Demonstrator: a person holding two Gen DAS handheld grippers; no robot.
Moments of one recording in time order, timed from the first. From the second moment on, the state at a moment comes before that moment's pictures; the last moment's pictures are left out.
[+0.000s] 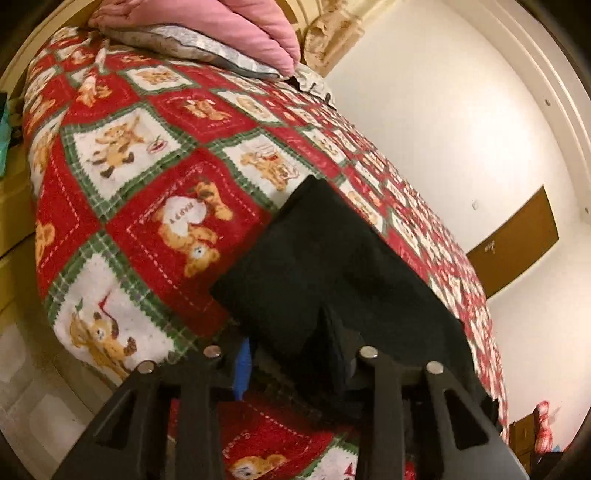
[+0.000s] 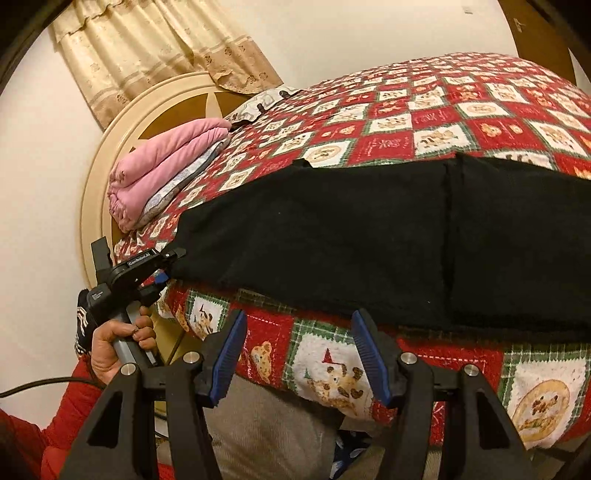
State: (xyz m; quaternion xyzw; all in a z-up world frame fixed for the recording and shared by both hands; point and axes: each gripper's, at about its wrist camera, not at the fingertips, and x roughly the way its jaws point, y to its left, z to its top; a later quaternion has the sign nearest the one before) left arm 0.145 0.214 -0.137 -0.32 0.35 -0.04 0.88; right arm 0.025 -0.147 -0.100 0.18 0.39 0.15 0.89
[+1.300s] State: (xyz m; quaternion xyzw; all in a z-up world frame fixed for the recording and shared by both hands) left arm 0.048 -0.070 -0.087 0.07 0.27 -0.35 0.90; right arm 0.079 -0.262 -0.084 0.38 0.34 0.15 0.85
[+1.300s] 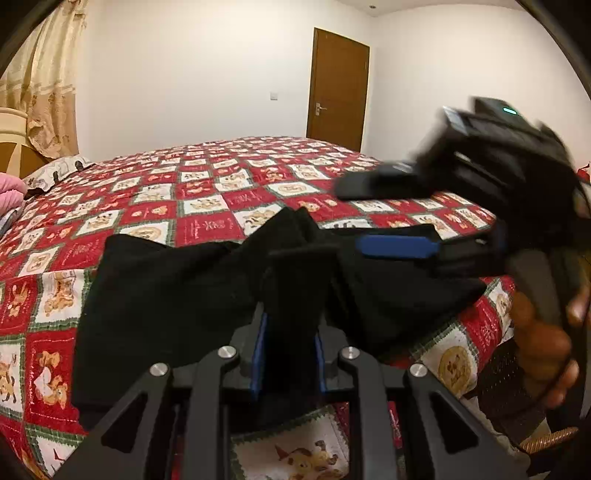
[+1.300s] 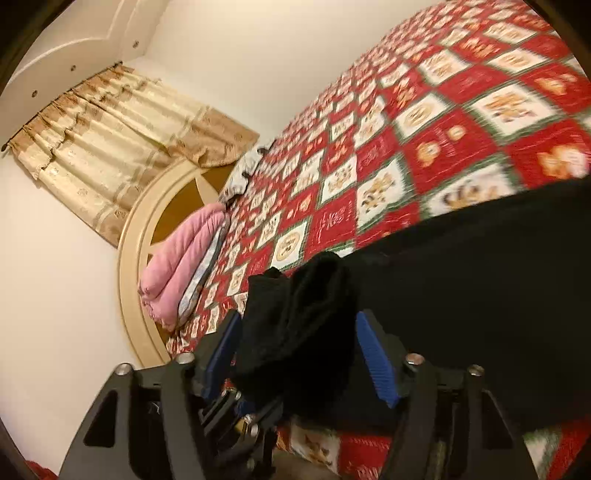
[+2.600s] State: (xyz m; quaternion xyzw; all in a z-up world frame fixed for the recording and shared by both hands) left arm -0.010 -0.240 -0.101 0.20 0.25 -0.47 0.82; right arm 0.038 -0.398 -0.098 0.21 0.37 0.07 0.90
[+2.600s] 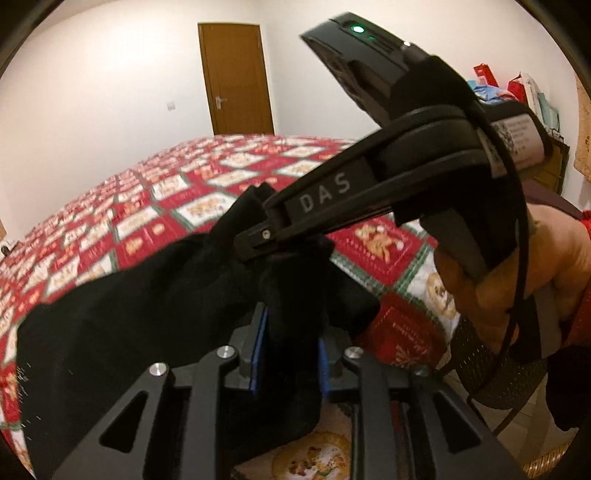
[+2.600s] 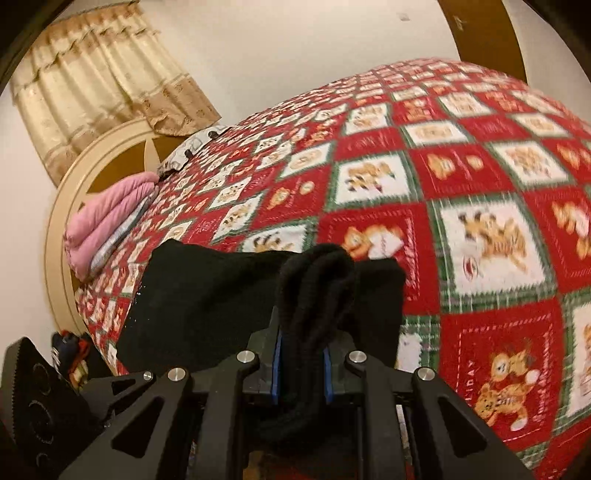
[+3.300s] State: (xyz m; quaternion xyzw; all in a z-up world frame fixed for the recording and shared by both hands) left arm 0.076 -0.116 -0.053 0.08 0.28 -0.33 0.90; right arm -0.023 -0.325 -0.071 0.10 0.37 0.04 0.92
